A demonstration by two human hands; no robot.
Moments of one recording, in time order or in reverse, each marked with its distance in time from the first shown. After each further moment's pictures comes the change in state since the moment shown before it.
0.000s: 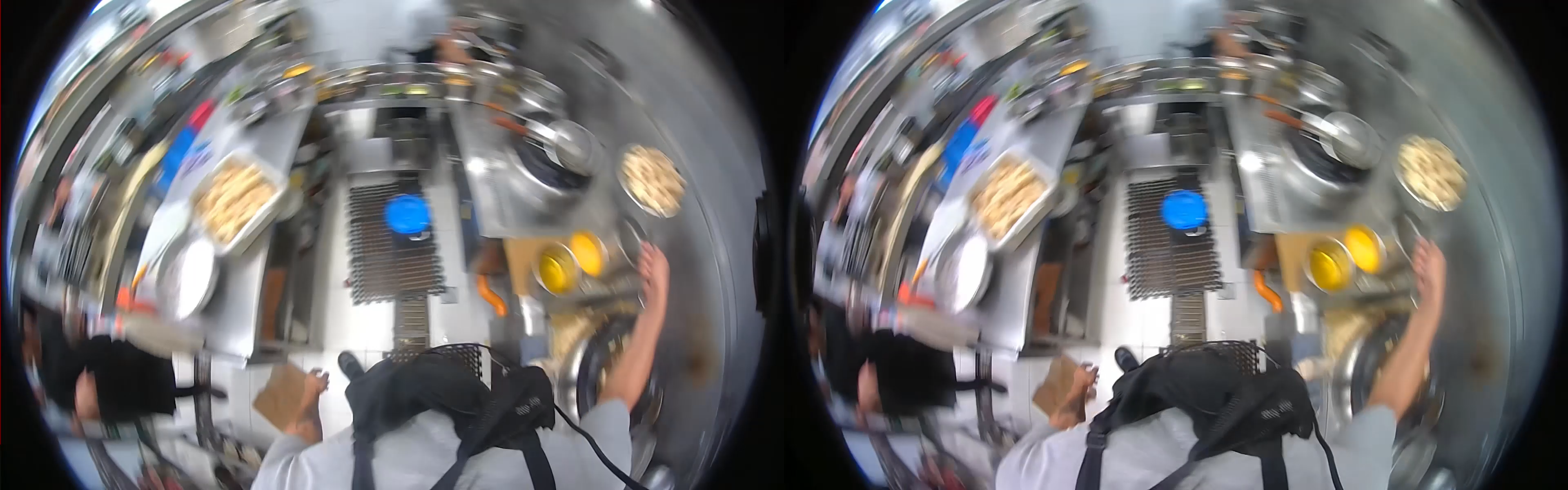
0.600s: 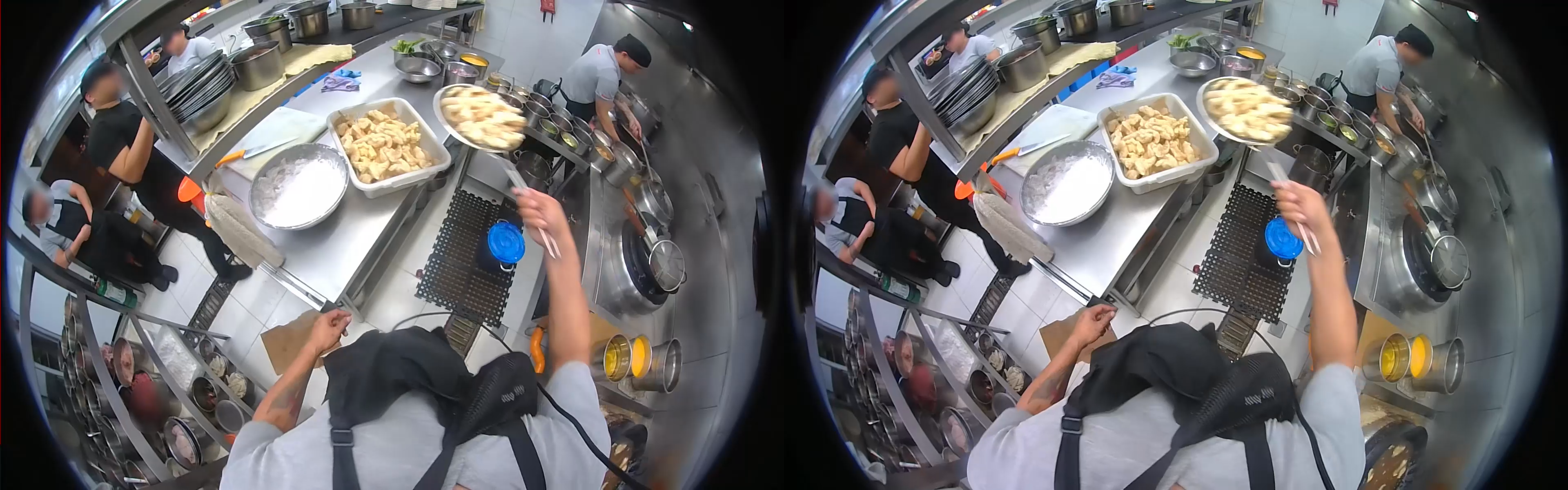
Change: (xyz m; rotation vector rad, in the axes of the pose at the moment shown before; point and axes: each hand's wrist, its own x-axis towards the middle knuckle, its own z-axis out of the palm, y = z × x) left_hand -0.073 0.075 -0.186 -0.364 0.073 0.194; right_hand -0.137 0.146 0.605 0.323 -1.282 0.752
